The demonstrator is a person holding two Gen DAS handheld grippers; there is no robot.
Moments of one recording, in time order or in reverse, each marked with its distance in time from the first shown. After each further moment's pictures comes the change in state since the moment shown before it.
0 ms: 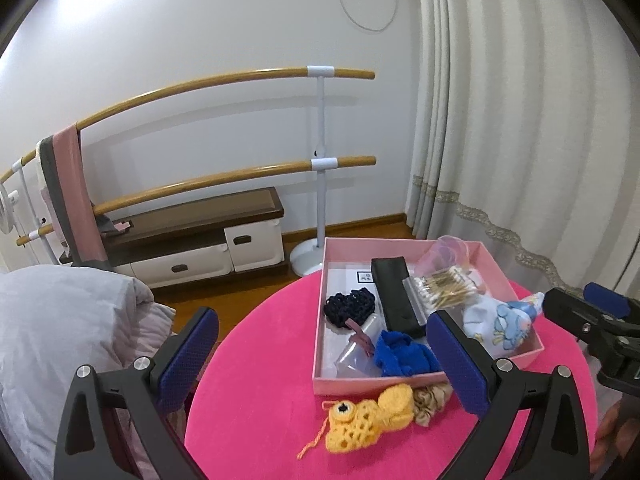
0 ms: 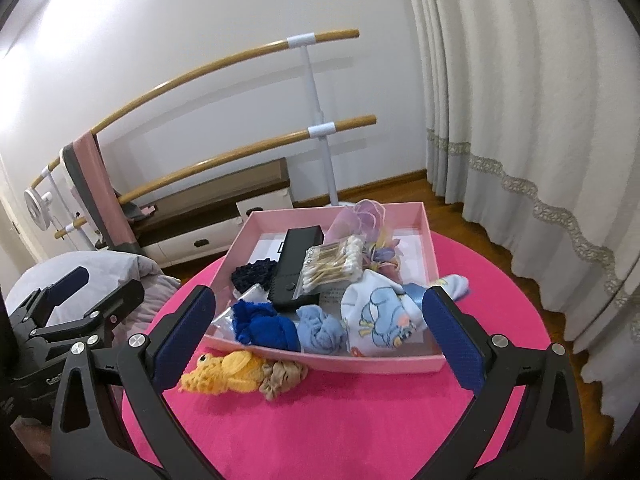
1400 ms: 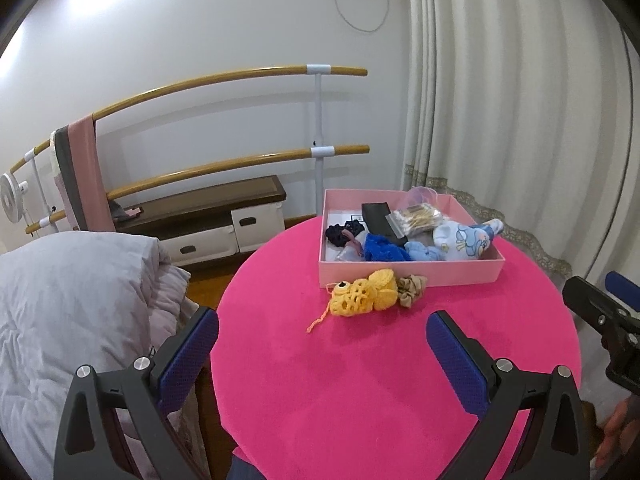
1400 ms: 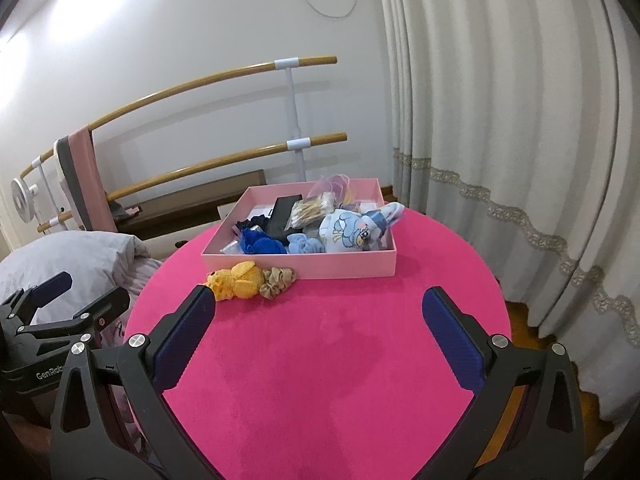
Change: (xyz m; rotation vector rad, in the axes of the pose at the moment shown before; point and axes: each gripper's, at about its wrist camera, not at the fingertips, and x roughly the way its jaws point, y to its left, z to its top) left arm -0.159 0.008 -0.104 0.008 0.016 0.001; right arm -0.119 0.026 -0.109 -0.032 -0.094 -0.126
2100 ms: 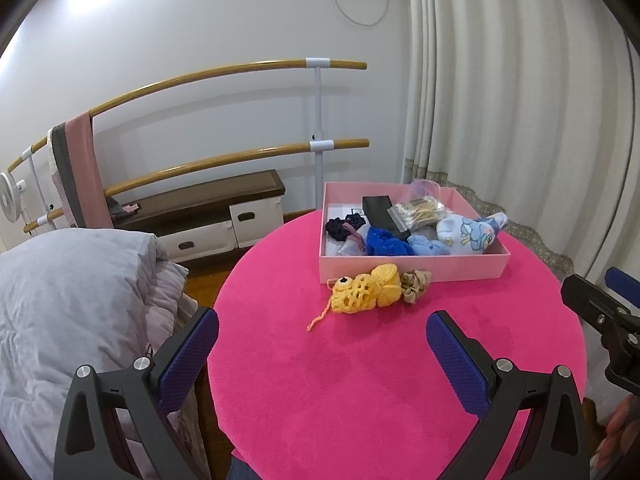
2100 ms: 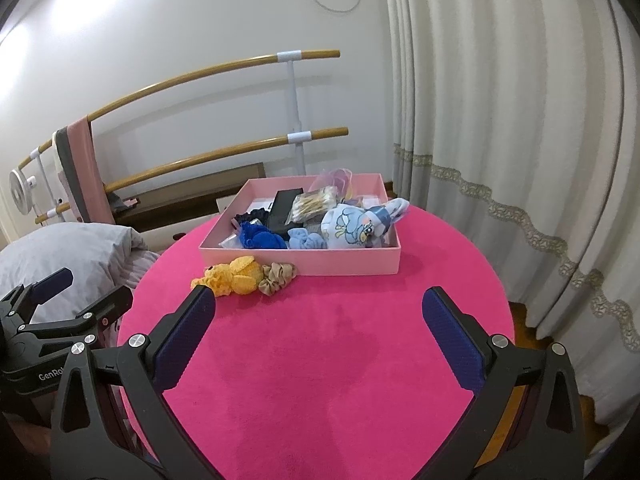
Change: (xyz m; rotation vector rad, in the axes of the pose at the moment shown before) left arm 0.012 0.005 -0.002 0.003 0.021 -0.005; right arm 0.014 0.002 0.000 -0.014 0.031 -0.001
